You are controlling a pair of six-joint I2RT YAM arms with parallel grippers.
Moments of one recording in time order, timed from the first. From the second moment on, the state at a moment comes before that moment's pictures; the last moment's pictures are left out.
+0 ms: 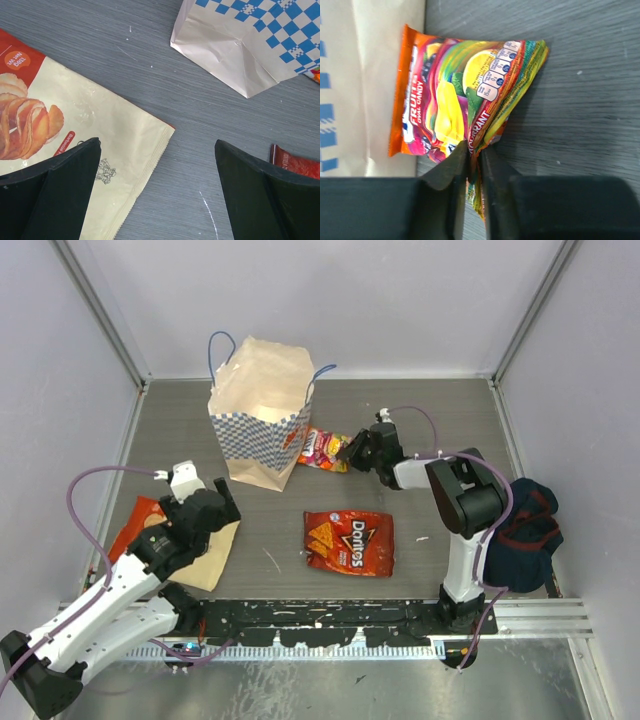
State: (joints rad) left arm -0.68 0.72 0.65 -0.67 -0.68 -0.75; right arm 0.38 1.95 0.98 0.42 -0.17 0.84
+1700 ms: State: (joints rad) left arm -0.68 0.68 0.65 -0.67 -0.68 -0.77; right arm 0.75 1.60 1.74 -0.19 0.13 0.47
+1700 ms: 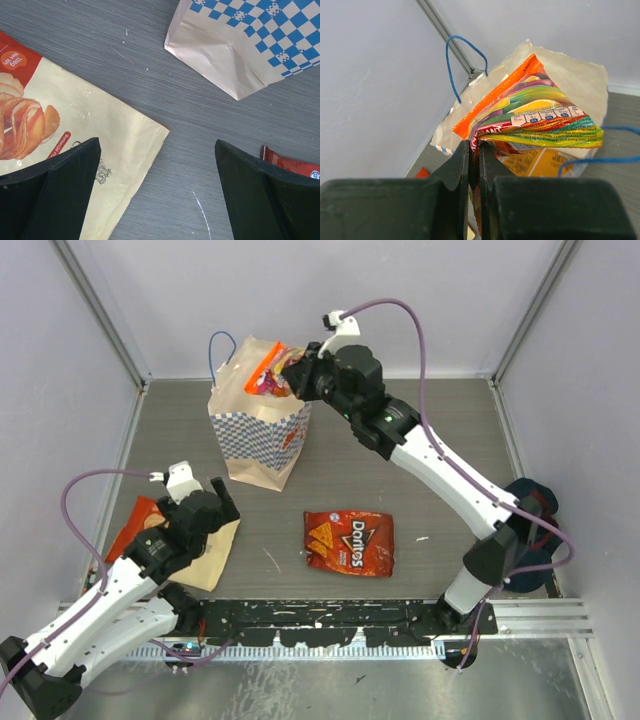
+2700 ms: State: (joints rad) left arm -0.68 0.63 0.64 -0.68 -0.68 -0.77; right arm 0.76 1.93 1.98 -0.27 0.11 0.43
